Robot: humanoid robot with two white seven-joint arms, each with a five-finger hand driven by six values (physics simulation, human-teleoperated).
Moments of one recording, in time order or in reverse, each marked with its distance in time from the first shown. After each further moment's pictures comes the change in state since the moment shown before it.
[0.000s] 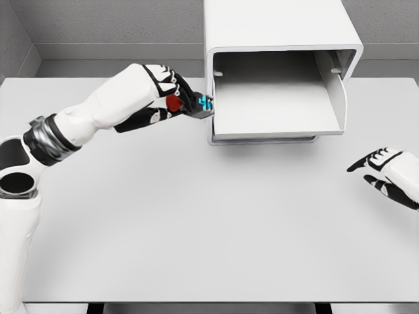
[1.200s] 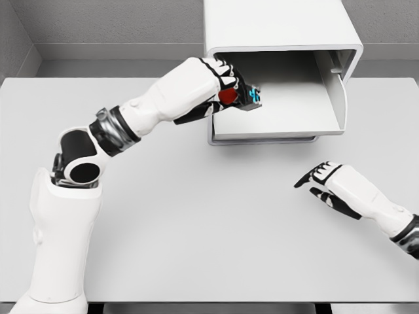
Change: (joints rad) left arm -0.060 -0.254 -0.057 0.063 -0.300 0.000 0.000; right arm -0.095 0.169 0.148 -0.045 0.054 0.000 0.078
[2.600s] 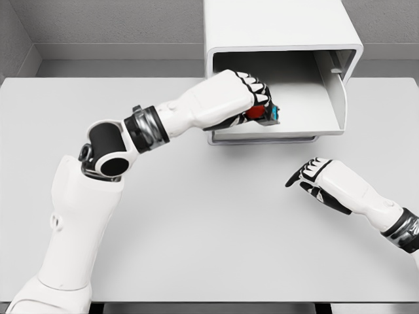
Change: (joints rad) left arm -0.069 -0.001 -0.134 0.075 -0.108 0.000 0.000; right arm -0.054 0.003 0.049 -0.006 0.001 0.000 0.001
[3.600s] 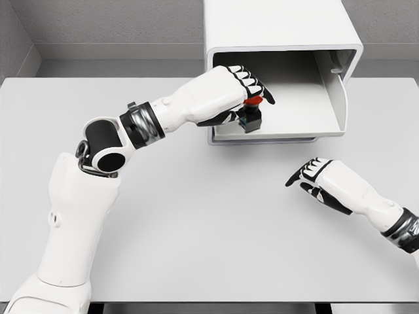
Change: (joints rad) left arm -0.011 0.000 0.028 0.034 0.001 0.000 0.000; right arm 0.000 0.000 0.000 0.001 -0.001 0.000 -0.001
